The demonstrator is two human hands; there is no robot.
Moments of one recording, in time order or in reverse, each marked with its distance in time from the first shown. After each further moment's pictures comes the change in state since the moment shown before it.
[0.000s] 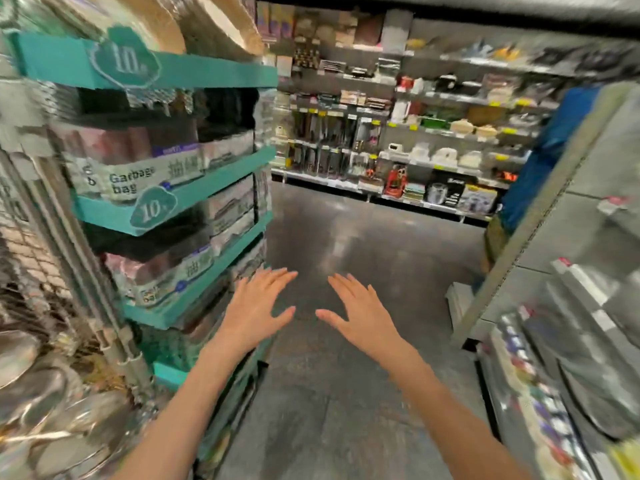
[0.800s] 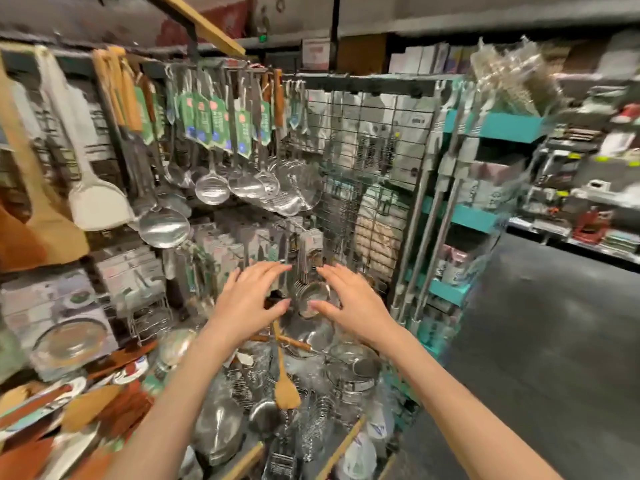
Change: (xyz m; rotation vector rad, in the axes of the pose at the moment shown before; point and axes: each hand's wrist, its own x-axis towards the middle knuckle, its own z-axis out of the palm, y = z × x) left_hand -0.457 -0.307 -0.304 0.194 0.186 -0.431; right_hand -0.062 -0.595 0.067 0.215 -0.030 -0.560
